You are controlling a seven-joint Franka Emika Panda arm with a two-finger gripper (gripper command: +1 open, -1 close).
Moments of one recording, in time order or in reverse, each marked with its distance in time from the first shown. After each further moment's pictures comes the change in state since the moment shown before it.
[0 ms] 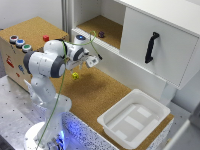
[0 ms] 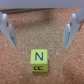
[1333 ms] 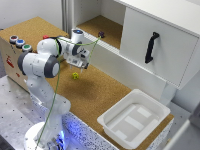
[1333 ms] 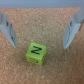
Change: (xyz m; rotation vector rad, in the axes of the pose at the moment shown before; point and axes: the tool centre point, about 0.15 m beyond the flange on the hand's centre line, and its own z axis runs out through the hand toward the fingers) arm -0.008 -0.008 0.005 -0.121 -0.108 1.301
